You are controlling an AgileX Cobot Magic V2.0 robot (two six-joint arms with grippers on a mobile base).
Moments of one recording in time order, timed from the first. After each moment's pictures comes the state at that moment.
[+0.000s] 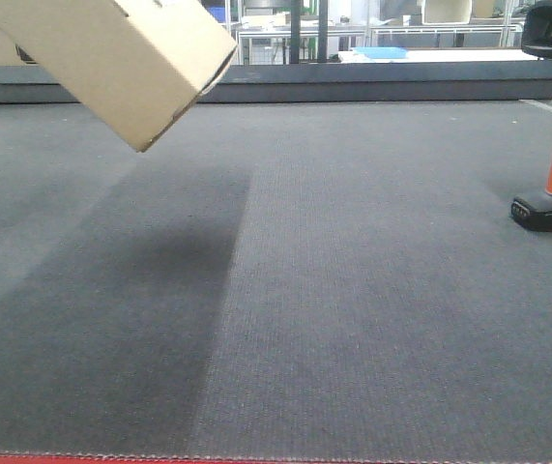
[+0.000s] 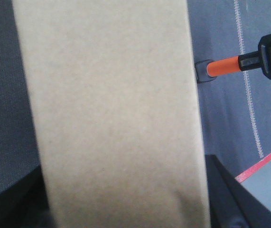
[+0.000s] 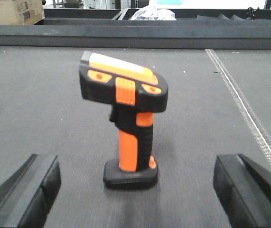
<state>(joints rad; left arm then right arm) -0.01 1.58 -1.52 -0.71 1.23 0.15 0.07 0.62 -0.26 0.12 -0.11 -0.04</state>
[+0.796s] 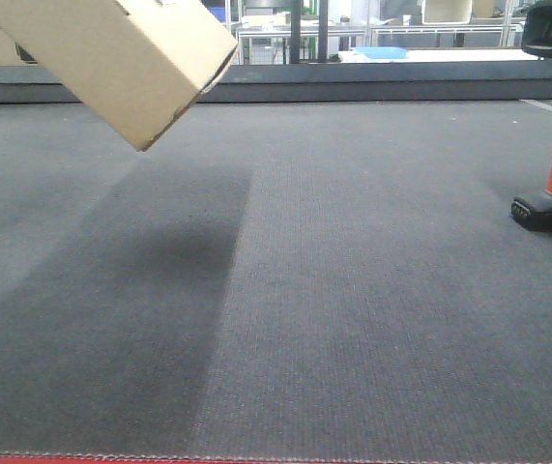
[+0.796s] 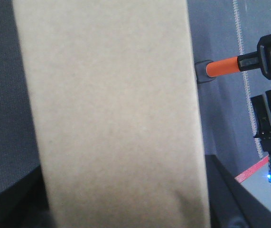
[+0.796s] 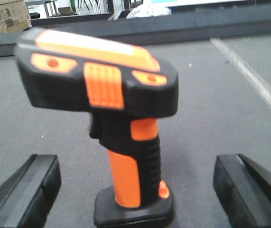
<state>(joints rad) -0.01 1.58 -1.52 -0.71 1.23 0.15 0.07 1.30 -0.27 0.10 -0.80 0.08</state>
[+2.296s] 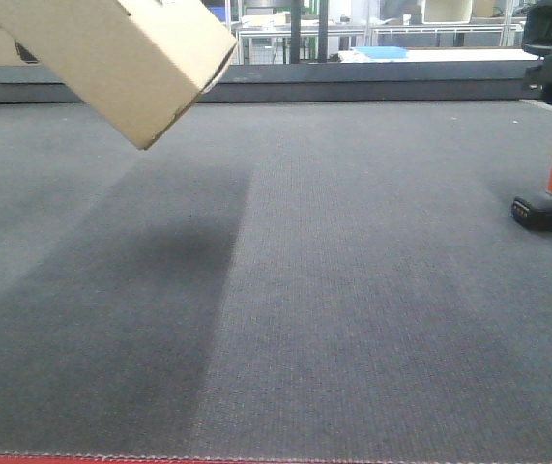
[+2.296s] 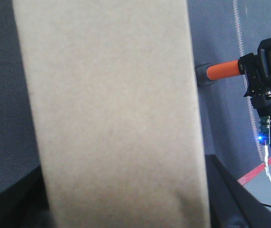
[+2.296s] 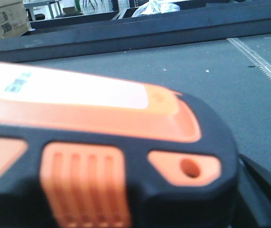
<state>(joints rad) -0.01 1.58 -1.52 -0.71 1.22 0.15 0.07 1.58 -0.54 0.10 -0.82 0.11</state>
